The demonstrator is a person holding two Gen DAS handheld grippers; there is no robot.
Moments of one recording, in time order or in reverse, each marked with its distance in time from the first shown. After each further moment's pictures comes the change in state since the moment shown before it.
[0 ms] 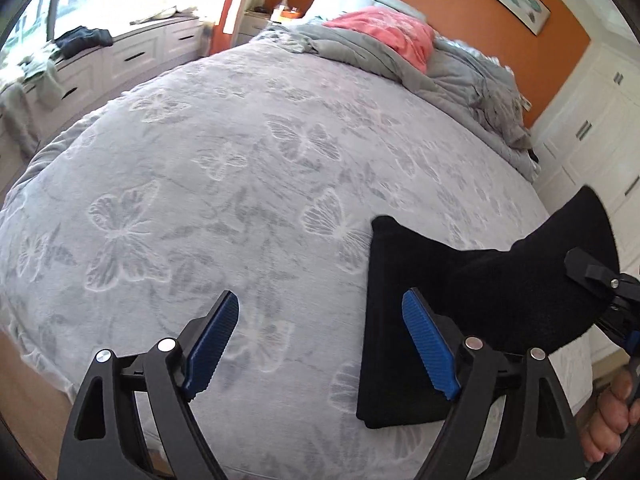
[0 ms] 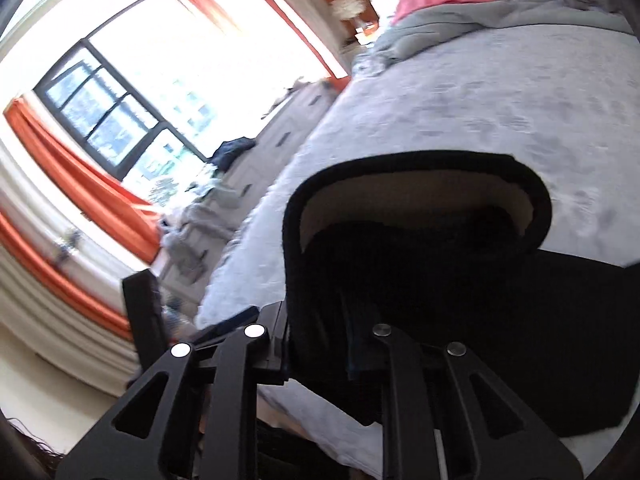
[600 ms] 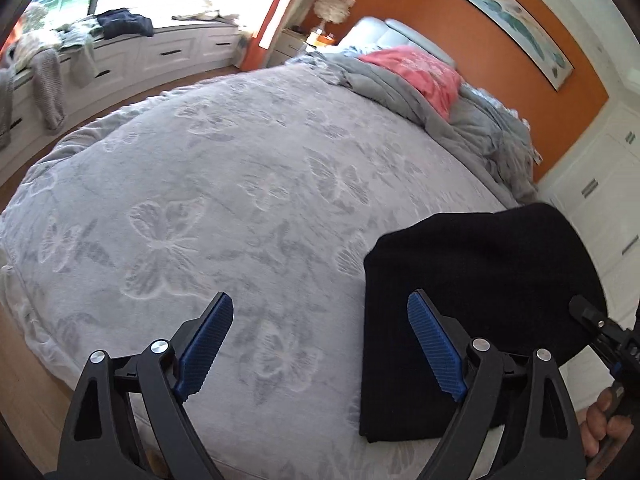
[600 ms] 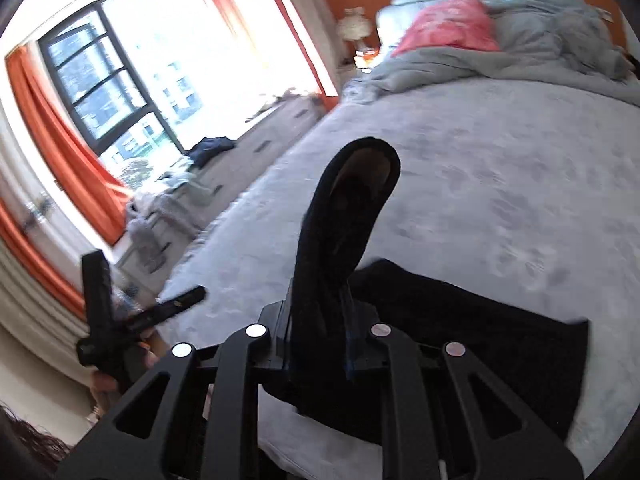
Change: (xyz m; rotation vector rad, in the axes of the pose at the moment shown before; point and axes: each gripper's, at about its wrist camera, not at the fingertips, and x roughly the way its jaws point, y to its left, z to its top) left arm -0.020 0.013 0.010 -0.078 -0.051 -0.044; right arm -0.068 -0.045 0.000 -0.098 -0.063 -0.261
